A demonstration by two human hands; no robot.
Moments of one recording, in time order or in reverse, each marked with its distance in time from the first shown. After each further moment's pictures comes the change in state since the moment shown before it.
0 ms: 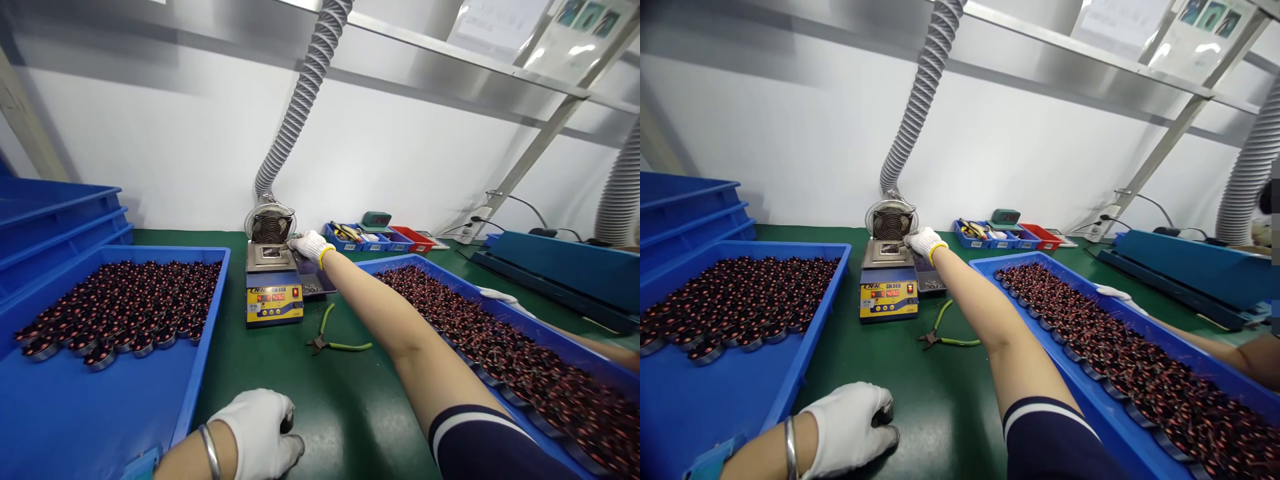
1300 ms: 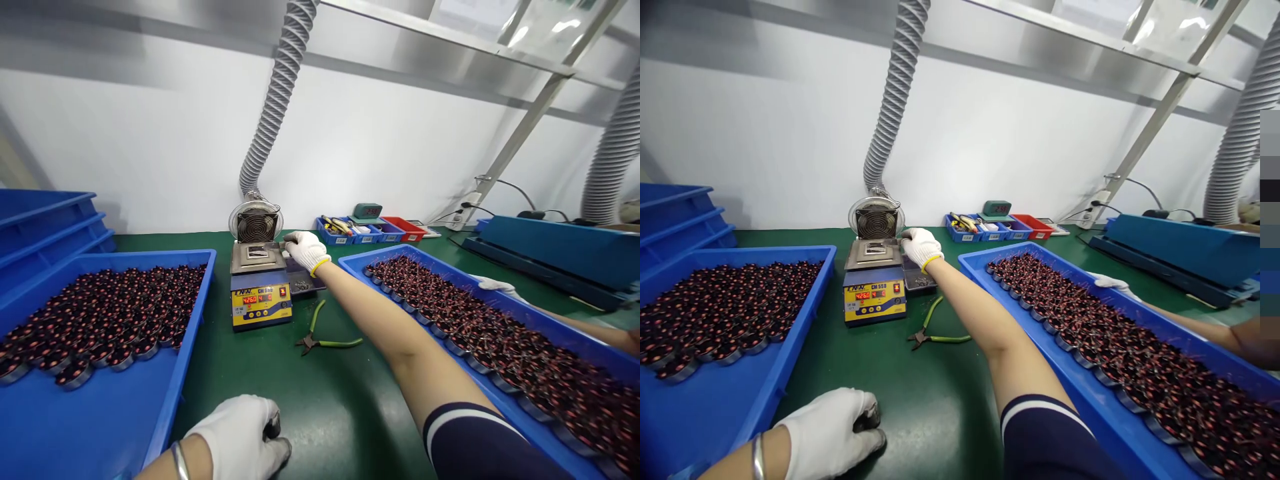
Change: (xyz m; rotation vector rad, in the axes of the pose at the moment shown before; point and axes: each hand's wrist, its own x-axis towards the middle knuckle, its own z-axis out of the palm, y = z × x) left_hand 0.005 0.002 0.002 0.011 -0.010 -0.030; right_hand -0.010 0.038 -0.009 -0.112 0.145 -0.212
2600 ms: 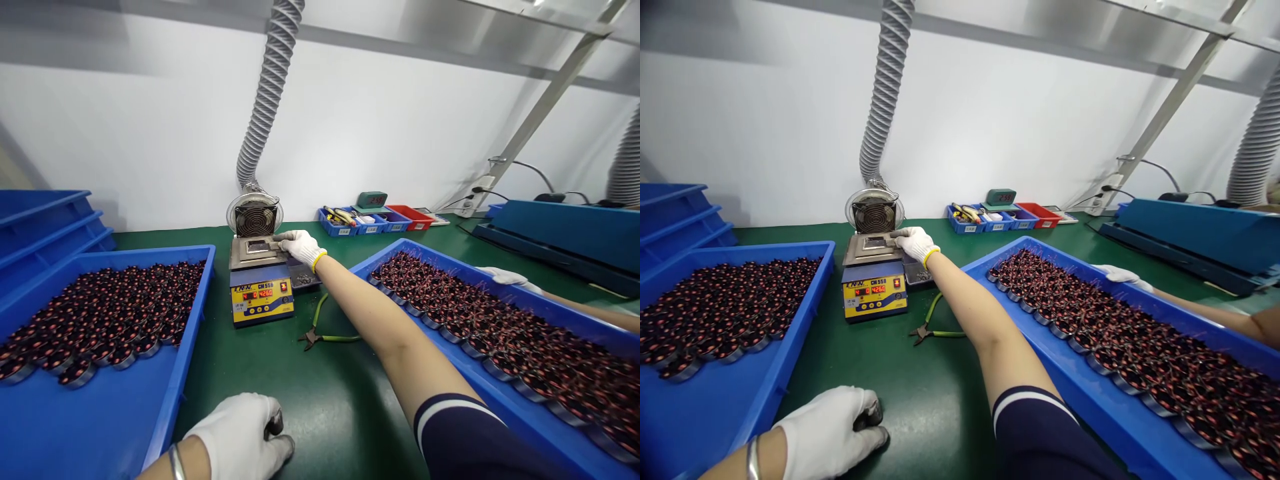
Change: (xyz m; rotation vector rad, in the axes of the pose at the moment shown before) left_hand 0.001 0.001 0.000 -0.029 0.000 -0.023; right_hand 0.009 0.016 0.024 0.230 -0.082 0.055
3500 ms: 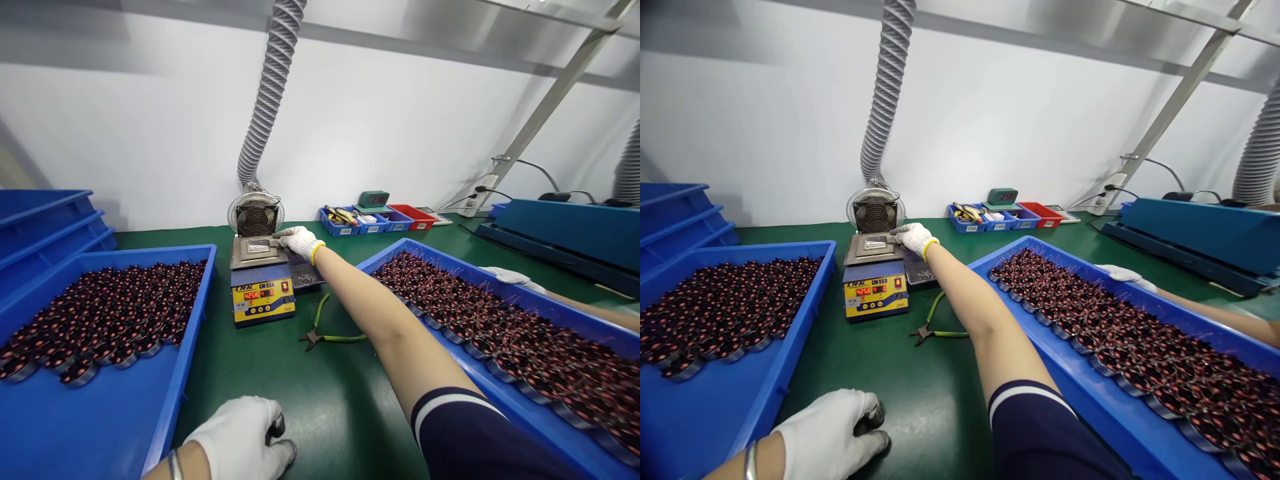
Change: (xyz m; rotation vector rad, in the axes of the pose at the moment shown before) left_hand -0.001 -0.001 0.001 0.021 -0.015 0.024; right_hand 0.015 -0.011 0.000 0.051 -0.028 0.072
